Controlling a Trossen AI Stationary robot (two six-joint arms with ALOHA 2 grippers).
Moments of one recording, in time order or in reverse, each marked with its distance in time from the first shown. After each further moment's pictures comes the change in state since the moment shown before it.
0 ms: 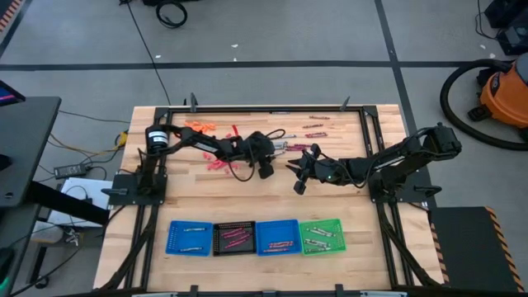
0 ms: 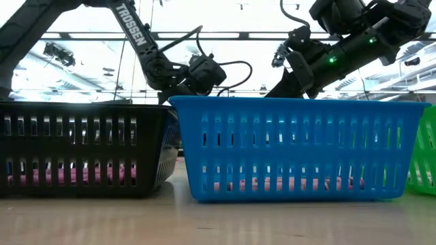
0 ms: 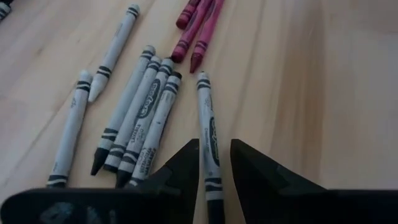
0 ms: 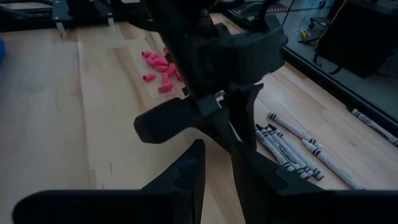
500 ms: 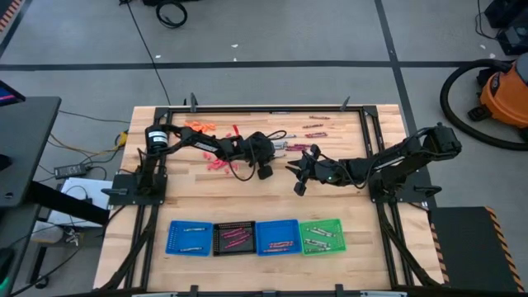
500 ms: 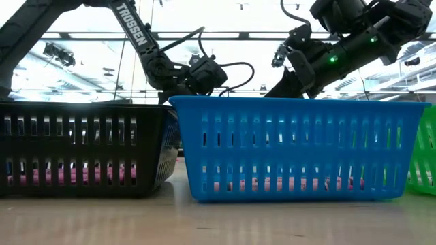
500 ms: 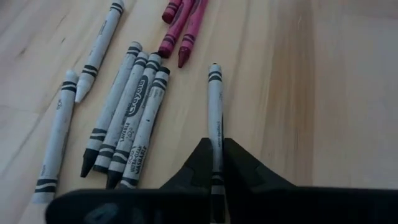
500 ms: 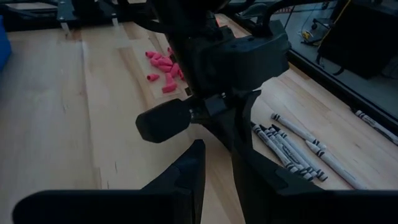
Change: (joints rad) left arm -0.001 0.021 0.004 -0.054 0.035 0.041; right arm 0.011 0.000 0.000 0.002 -0.001 -0.001
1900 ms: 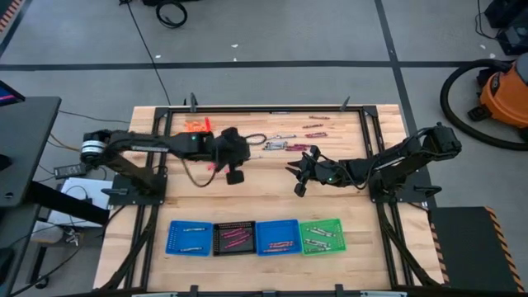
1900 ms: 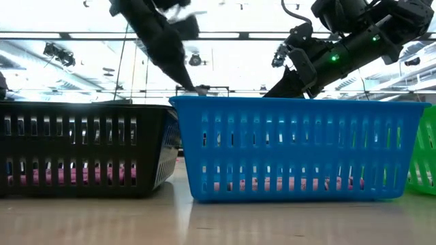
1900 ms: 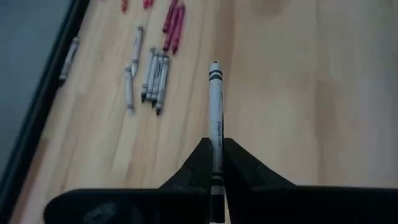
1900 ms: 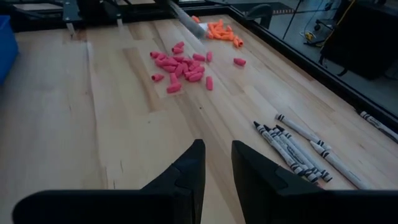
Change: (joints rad) left arm -0.158 -0.617 -0.007 -0.692 -0.150 0.021; right arm 0.013 0.000 0.000 0.004 0.002 0.002
